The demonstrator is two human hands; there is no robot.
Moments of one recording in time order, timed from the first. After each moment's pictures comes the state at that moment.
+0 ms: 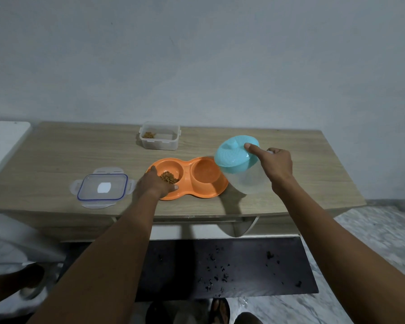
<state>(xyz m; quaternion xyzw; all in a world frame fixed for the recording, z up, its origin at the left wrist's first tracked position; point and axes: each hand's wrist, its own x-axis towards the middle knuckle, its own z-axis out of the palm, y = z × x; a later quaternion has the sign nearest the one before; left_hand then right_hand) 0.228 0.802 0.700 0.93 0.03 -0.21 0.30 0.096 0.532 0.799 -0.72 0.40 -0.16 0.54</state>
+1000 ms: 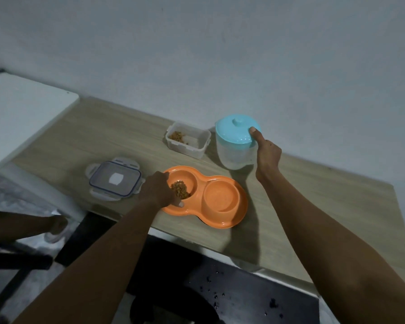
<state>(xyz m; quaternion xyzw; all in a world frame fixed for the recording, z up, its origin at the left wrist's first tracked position) 0.244 0.795 0.713 0.94 0.06 -0.22 0.25 0.281 0.521 0.758 -0.63 0.34 -0.11 0.69</state>
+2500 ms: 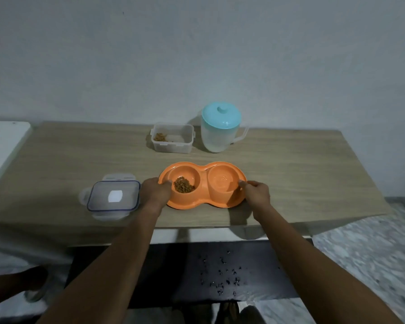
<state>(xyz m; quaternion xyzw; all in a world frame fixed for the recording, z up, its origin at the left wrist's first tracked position) 0.246 0.828 0.710 0.86 0.13 -0.17 0.46 0.146 0.593 0.682 -0.67 0.50 -0.06 0.54</state>
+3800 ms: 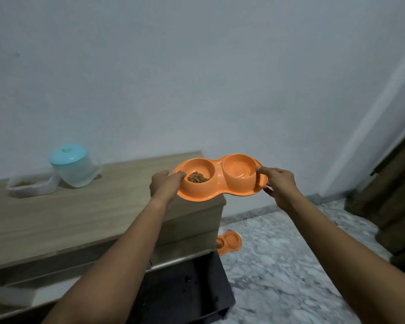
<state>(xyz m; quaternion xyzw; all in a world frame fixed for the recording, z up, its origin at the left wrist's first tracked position) -0.049 0.449 0.839 0.78 -0.04 -0.19 0.60 -0.225 0.226 0.852 -0.58 0.45 -0.29 0.62</state>
